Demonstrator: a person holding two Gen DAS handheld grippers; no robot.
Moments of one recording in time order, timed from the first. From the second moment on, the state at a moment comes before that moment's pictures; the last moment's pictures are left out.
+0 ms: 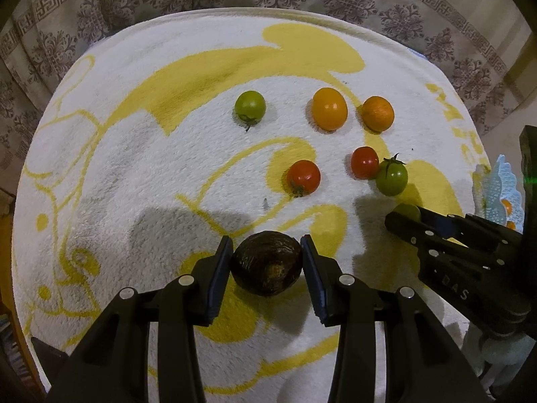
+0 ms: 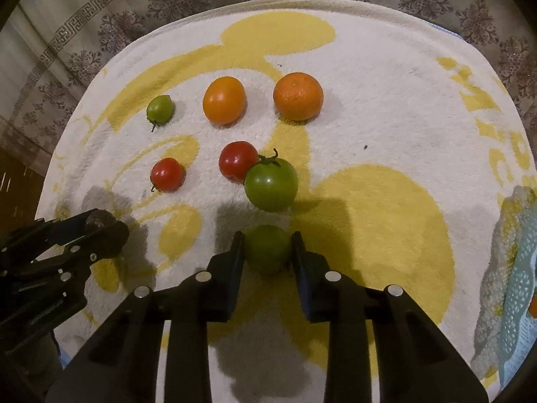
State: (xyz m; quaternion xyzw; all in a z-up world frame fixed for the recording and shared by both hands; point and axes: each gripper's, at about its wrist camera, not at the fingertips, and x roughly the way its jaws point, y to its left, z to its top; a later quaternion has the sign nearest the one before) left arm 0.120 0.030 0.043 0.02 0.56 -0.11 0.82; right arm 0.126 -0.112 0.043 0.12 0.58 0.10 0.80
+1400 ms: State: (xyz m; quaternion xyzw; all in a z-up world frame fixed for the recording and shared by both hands) left arm 0.027 -0.089 0.174 0.06 0.45 -0.11 0.88; right arm 0.005 -0.266 0.175 0.19 0.45 0.08 0.87
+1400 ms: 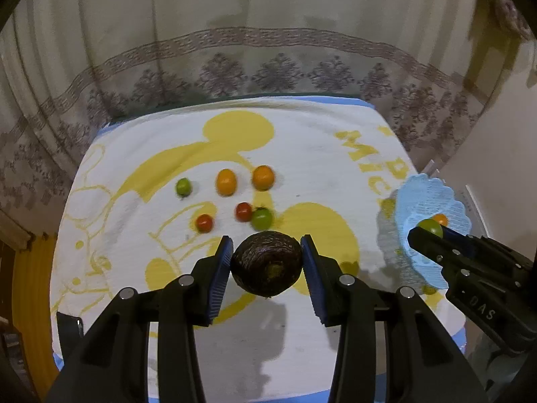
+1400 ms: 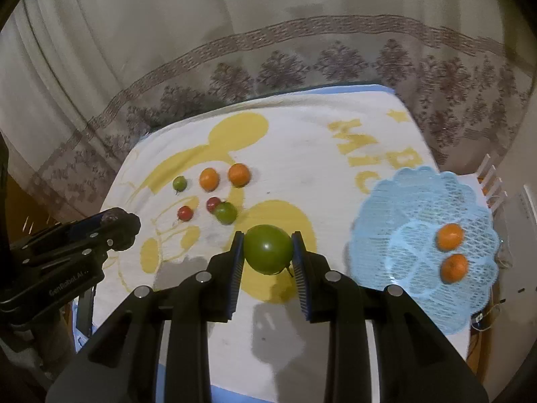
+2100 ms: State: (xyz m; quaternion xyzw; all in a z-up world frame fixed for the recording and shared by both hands) left arm -0.002 -0.198 0.176 0.09 0.43 -0.17 0.88; right arm -0.045 -0.371 0.169 0.22 0.44 0.02 0.87
